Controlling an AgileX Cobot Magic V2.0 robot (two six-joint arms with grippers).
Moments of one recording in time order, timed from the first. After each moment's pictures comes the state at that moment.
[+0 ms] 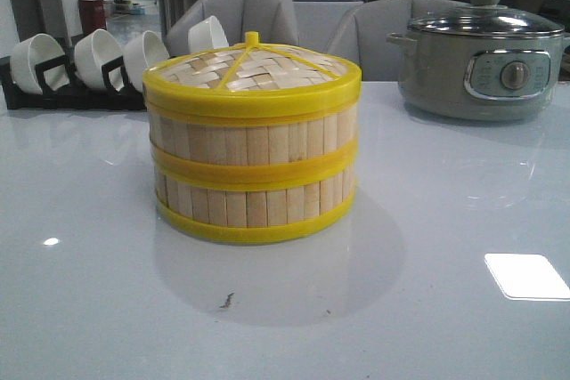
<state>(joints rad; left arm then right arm) -0.08 0.60 -0.55 -0.30 0.51 0.19 -0.14 0.26 -0.19 -0.05 0.09 0.02</state>
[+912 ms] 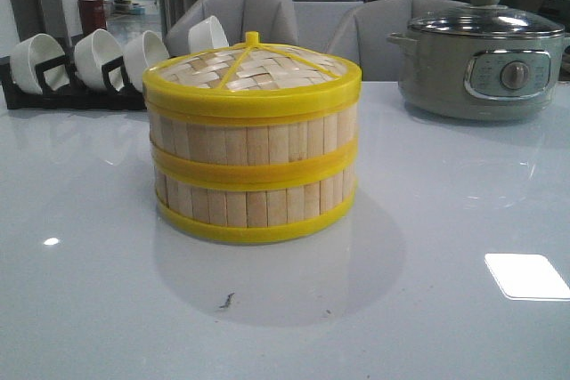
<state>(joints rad) -0.08 0.60 -0.55 -0.29 0.45 0.19 -0.14 0.26 -0.19 -0.05 0.09 0.02</state>
